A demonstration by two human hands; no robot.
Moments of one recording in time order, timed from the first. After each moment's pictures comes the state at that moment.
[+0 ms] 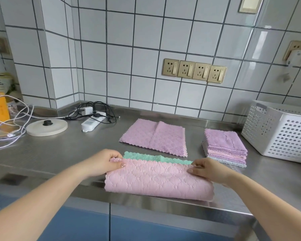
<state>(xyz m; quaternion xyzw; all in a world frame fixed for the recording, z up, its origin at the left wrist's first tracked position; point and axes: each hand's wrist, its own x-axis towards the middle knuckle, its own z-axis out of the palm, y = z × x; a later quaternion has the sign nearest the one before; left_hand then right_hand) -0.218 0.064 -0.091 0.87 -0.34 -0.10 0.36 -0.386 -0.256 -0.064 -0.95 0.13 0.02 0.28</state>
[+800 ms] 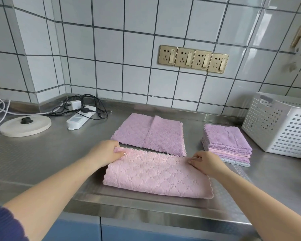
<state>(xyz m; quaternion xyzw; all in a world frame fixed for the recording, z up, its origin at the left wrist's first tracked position) -0.163 0.003 -0.101 0.94 -0.28 0.03 0.21 -0.335 -0.284 -0.087 -0.94 0.26 -0.07 0.20</state>
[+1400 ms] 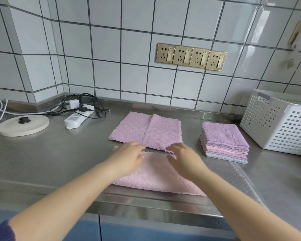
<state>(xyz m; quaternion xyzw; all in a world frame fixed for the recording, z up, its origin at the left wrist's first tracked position) -0.216 -0.039 -0.094 0.88 -0.42 0.04 0.20 -0.326 -0.218 -0.079 -0.98 0.12 -0.12 0.11</state>
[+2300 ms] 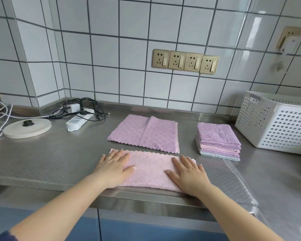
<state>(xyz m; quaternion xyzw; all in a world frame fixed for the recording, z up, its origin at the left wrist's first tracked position) -0.232 -0.009 -0.122 0.95 -0.32 -0.05 0.04 -0.366 -0.232 -0.122 -0.98 0.20 0.00 0.06</state>
